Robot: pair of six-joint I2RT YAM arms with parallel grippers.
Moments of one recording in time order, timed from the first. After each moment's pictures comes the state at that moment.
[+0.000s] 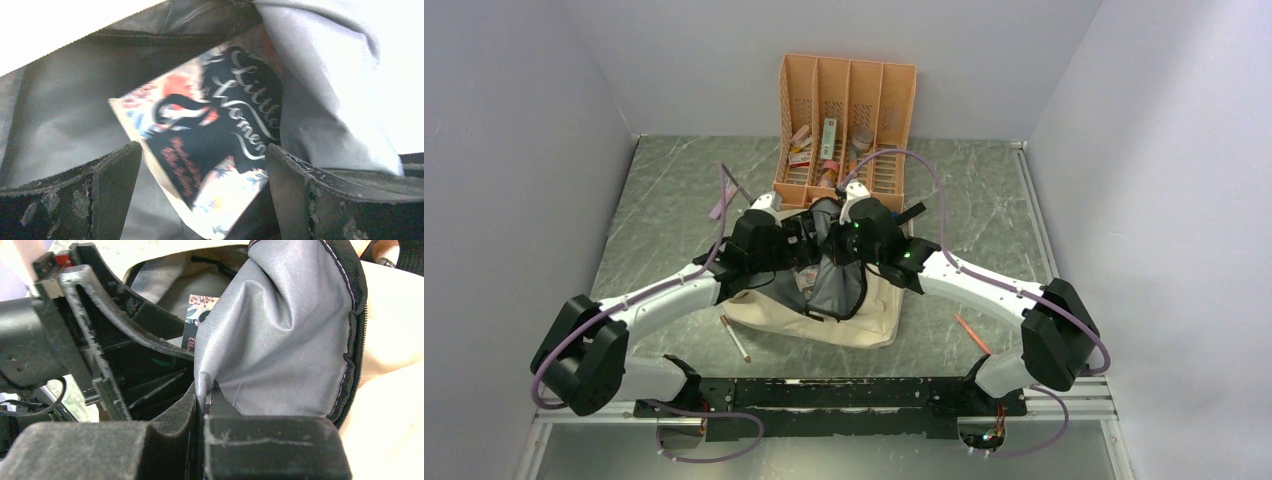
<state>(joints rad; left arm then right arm) -0.63 1.32 0.70 0.05 -0.05 -0.68 0.84 1.44 0.99 -0.05 0.03 0.40</state>
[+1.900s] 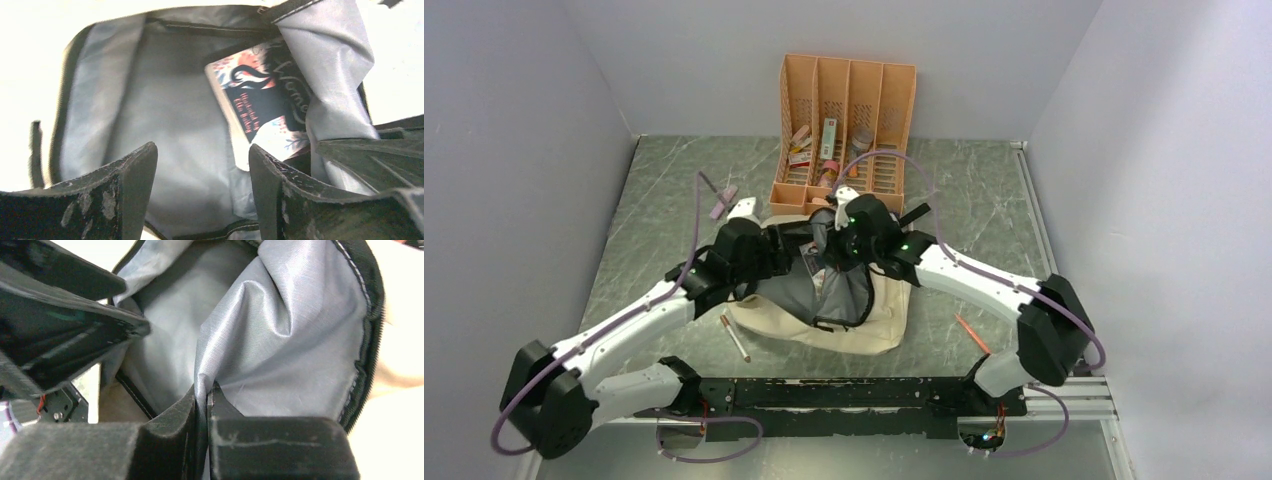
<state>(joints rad) -0.65 1.11 0.72 -0.24 -0.19 -0.64 0.82 1.45 1.04 -0.21 -0.09 0.31</state>
